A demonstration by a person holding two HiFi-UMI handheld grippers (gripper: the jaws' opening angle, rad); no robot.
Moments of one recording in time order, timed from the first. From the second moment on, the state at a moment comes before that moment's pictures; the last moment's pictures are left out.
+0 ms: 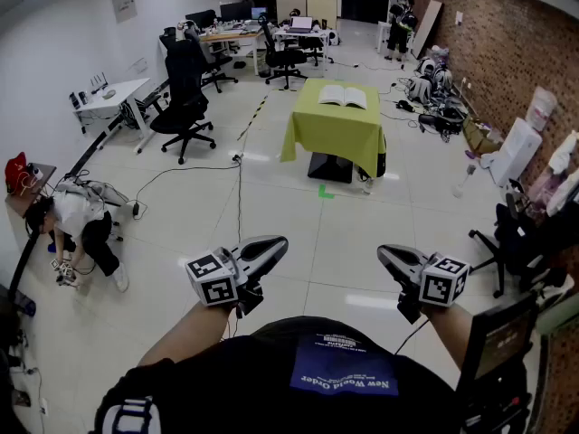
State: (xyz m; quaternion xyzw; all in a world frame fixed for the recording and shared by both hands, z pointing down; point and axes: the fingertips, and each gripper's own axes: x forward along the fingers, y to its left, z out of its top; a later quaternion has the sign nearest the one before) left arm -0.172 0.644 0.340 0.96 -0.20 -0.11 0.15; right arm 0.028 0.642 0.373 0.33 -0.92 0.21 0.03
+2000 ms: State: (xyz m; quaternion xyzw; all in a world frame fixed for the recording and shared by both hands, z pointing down) left arm -0.151 0.393 0.329 0.96 -0.15 -0.16 0.15; right arm 0.034 0.374 0.331 0.38 -0.91 0.16 -0.05
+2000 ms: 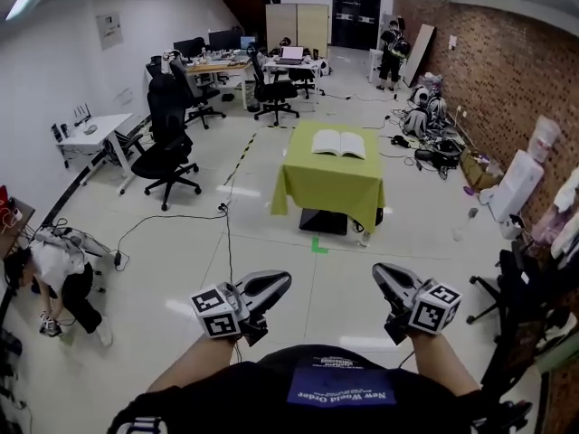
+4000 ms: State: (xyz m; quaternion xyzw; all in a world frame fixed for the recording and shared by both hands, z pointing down) left arm -0.082 0.125 0.330 0.96 -0.17 -0.15 0.15; right arm 0.095 0.094 0.334 0.35 -0.93 0.13 -0.02
